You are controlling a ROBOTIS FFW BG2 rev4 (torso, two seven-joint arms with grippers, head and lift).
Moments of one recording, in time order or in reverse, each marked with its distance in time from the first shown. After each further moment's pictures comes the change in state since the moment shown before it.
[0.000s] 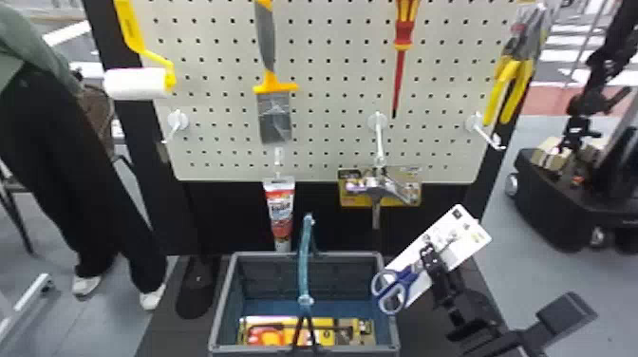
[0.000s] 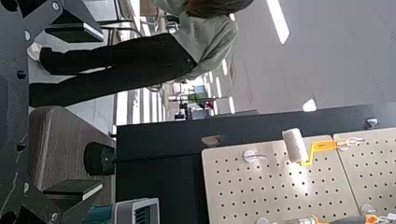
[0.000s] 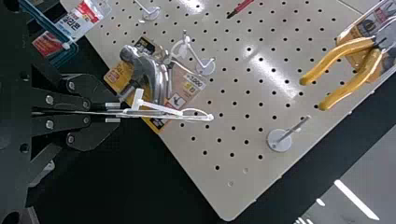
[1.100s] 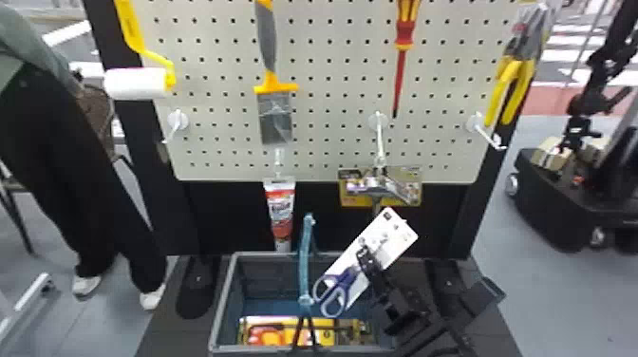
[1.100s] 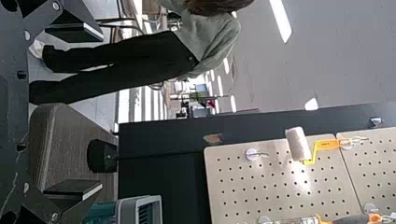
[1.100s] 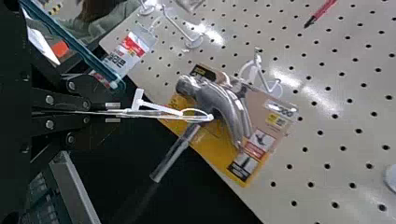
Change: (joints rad) left arm -0.009 0.005 -0.010 0.015 0.006 -0.002 0.000; right arm -0.147 -0.014 0.180 0.217 -0.078 -0.029 0.045
